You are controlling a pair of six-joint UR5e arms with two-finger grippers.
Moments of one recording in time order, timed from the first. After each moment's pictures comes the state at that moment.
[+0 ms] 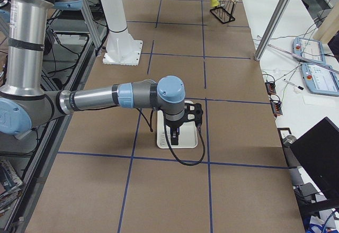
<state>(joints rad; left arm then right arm) -1.46 -1.35 -2.03 -1.43 -2.36 0.00 1.63 -1.76 1.95 -1.71 2.40 -0.02</state>
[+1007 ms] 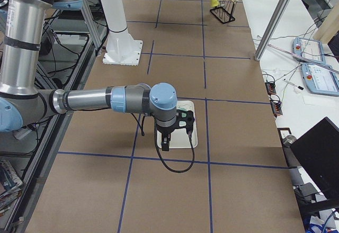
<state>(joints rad) -1.46 -1.36 -1.99 -1.43 -2.37 0.01 1.61 -1.83 1.96 -1.71 2.38 -0.03</state>
